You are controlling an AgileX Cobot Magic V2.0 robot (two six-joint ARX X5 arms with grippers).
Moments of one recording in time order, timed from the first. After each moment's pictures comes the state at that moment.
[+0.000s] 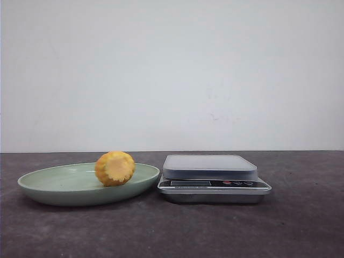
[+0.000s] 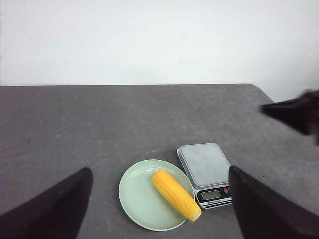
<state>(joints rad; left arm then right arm) -0.79 0.73 1.83 -1.42 -0.37 -0.33 0.85 1.16 1.36 -0.59 0.18 0.11</state>
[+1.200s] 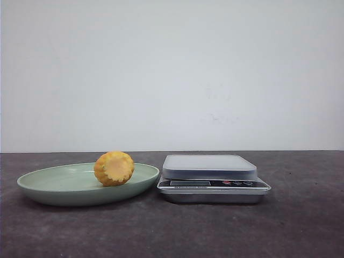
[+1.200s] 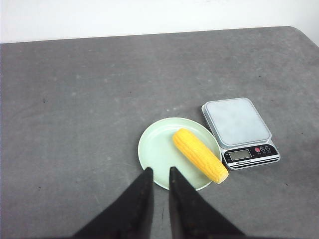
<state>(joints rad) -0.79 0.73 1.61 -1.42 -0.39 -0.34 0.98 0.33 0.92 -0.59 0.50 -0.03</state>
